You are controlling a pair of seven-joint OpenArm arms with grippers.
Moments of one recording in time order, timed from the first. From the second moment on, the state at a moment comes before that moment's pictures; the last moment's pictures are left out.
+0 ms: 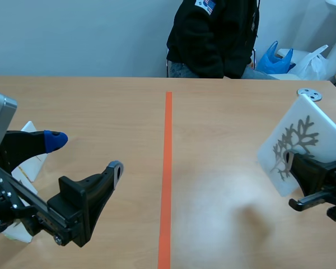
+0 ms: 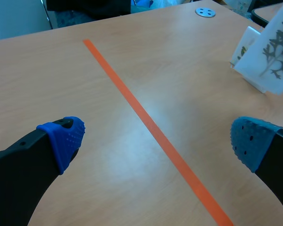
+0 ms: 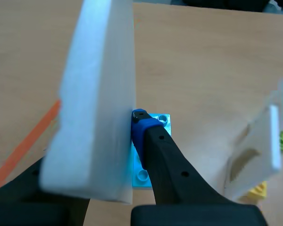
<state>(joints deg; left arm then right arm) 39.1 -23.8 1.5 118.7 -16.9 -20.0 0.4 -27.8 18.1 15.5 91.7 15.9 35.7 10.6</state>
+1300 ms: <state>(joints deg) 39.3 -23.8 1.5 118.7 -16.9 -20.0 -0.3 -21.1 15.5 19.1 73.5 16.2 27.5 9.5</state>
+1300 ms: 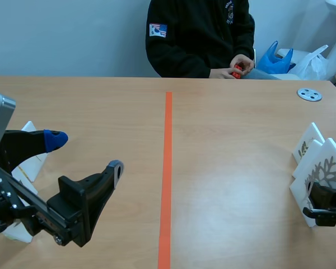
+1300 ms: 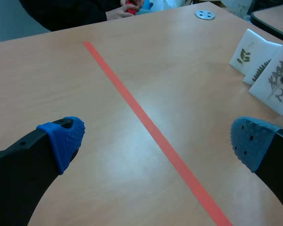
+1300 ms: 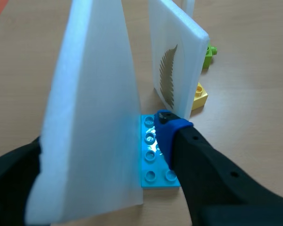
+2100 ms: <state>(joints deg) 39.3 -23.9 1.5 118.7 -16.9 -20.0 -0.3 -24.2 15.5 27.5 84.9 16.3 31.3 7.2</state>
